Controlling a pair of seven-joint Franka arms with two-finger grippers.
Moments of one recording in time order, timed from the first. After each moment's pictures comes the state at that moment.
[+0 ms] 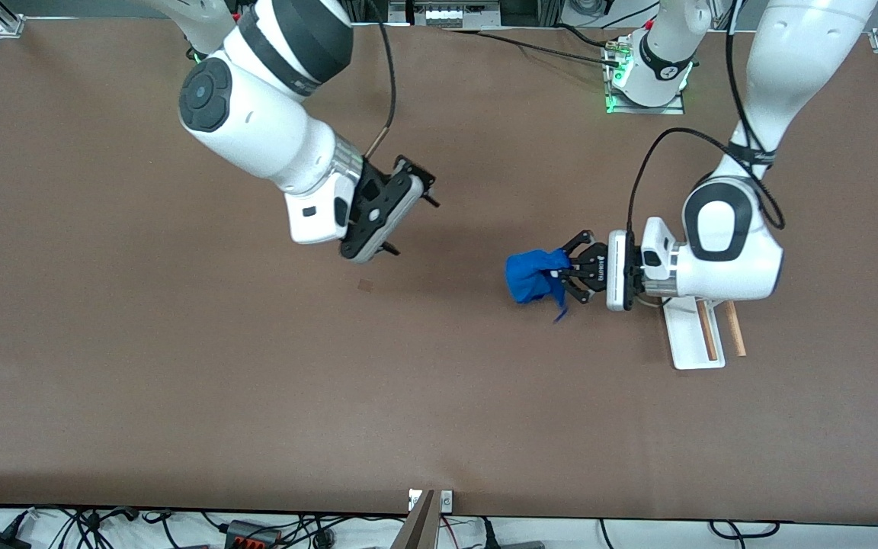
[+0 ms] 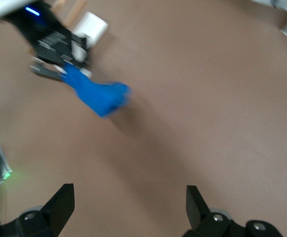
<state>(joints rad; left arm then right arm) 0.04 0.45 -0.24 -1.81 -0.97 1.94 1.62 0.45 0.41 0.14 -1.37 0.34 2.00 -0.21</state>
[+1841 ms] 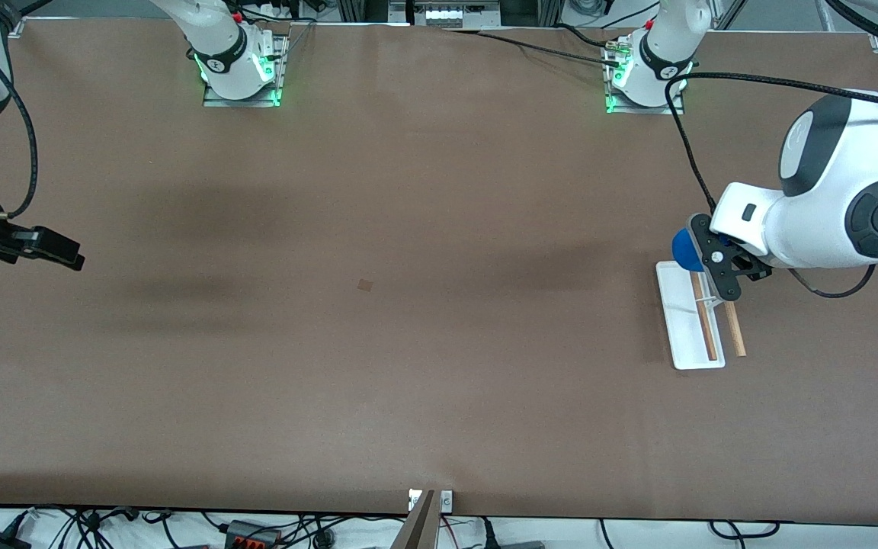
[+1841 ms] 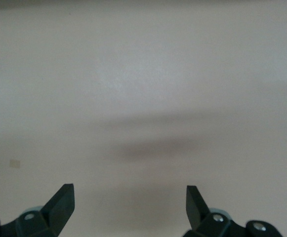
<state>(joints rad) 0.04 0.38 -0.24 -1.39 0.18 1.41 0.99 0.05 0.26 -0.08 -1.37 -0.01 1.64 0.06</state>
